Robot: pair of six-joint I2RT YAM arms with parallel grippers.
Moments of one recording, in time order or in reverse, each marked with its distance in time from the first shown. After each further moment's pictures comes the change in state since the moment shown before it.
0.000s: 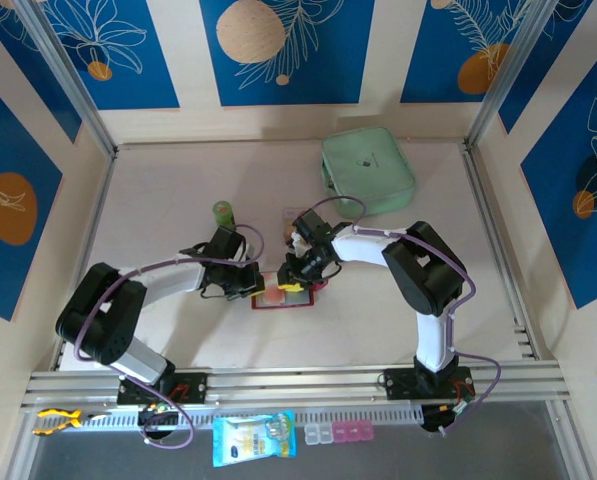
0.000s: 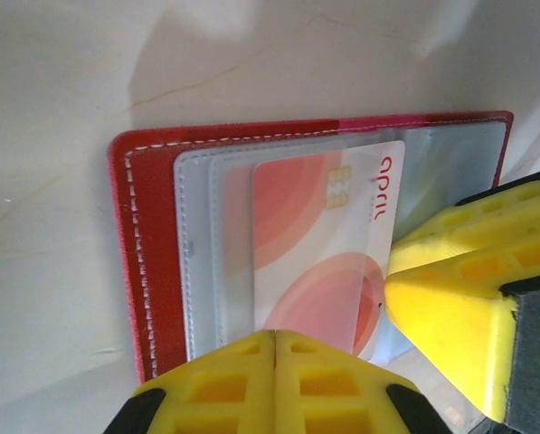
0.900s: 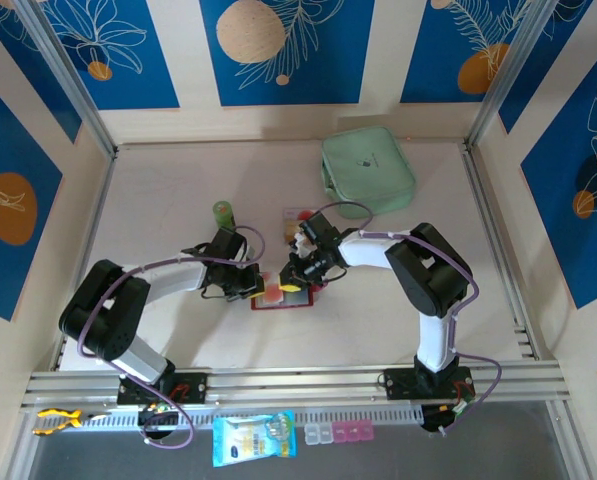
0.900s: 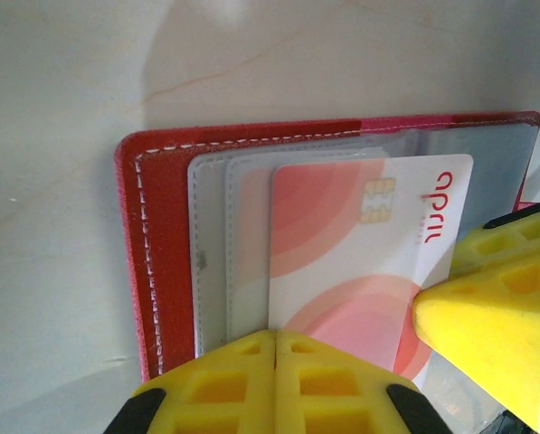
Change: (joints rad) left arm 0.000 0.026 0.003 -0.007 -0.003 0.004; right arm -0.028 -0.028 -0.098 0.167 -0.103 0.071
